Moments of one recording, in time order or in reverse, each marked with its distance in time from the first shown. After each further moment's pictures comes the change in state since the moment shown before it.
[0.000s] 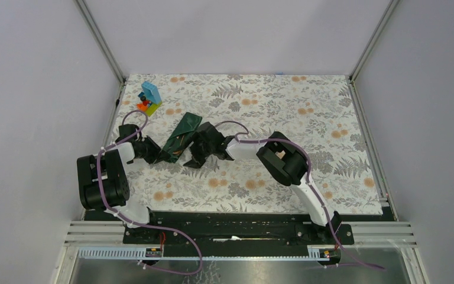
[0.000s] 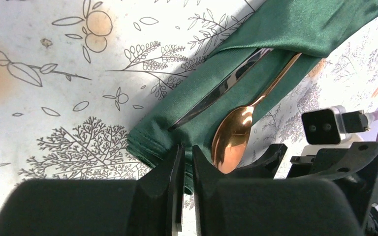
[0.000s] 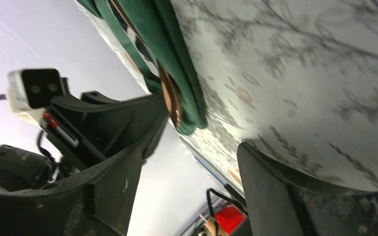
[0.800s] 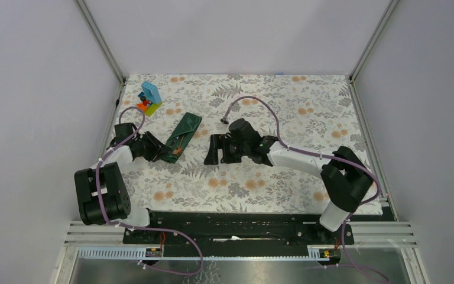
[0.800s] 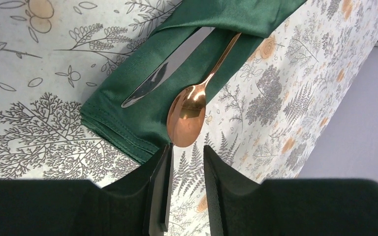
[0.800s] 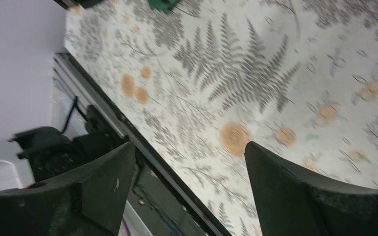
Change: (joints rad) left arm 0.003 -0.140 -0.009 -0.031 0.076 -0.014; right arm -0.050 -0.642 -0.469 -0.184 0.029 -0.966
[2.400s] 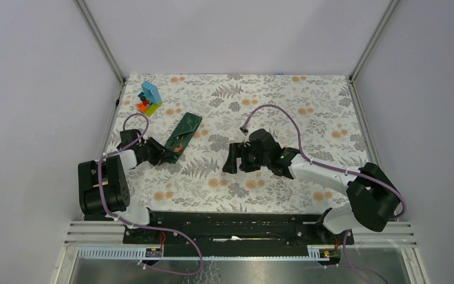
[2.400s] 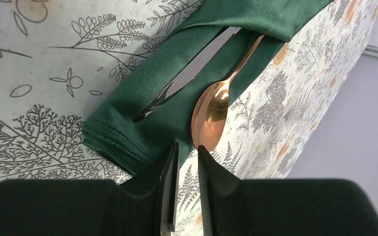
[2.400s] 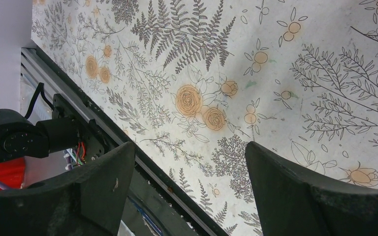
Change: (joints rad) left arm -0.016 0.079 -0.107 0.204 0.021 -0.094; right arm -0.048 -0.275 -0.303 0.006 0.066 -0.077
